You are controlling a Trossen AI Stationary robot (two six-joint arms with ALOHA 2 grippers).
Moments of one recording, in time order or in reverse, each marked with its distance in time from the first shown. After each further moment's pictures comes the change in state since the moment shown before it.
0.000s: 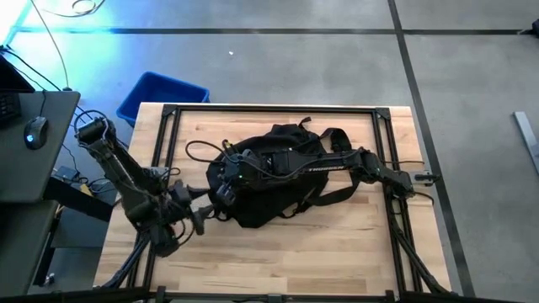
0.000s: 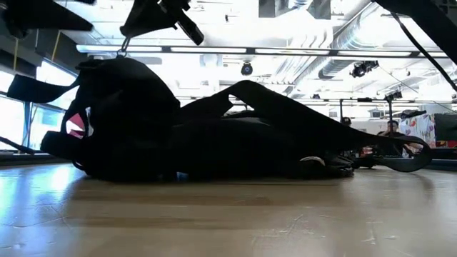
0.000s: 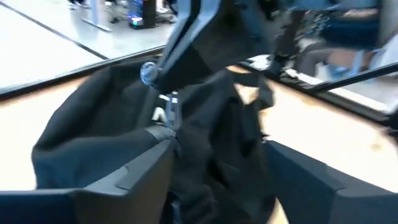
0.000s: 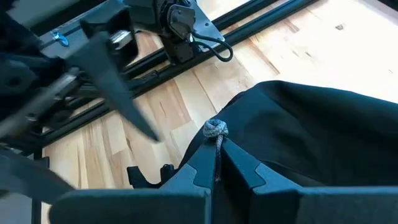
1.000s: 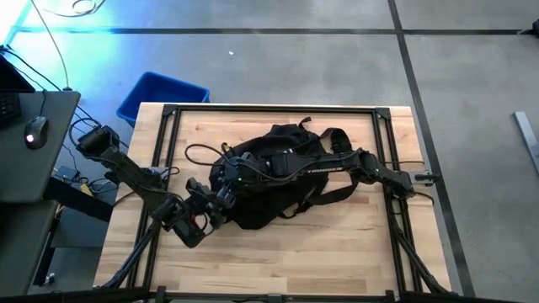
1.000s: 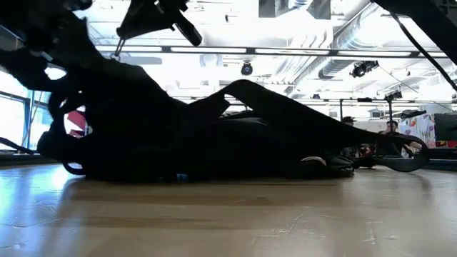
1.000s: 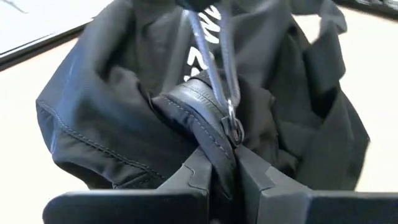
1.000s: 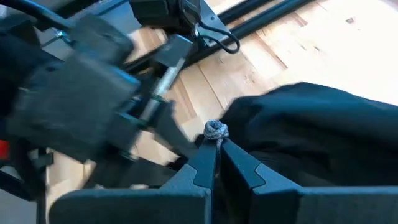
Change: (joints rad) left arm 0.153 0.127 -0.023 0.057 0.280 0.109; right arm 0.000 0.005 -0.003 -0.016 -0.008 0.008
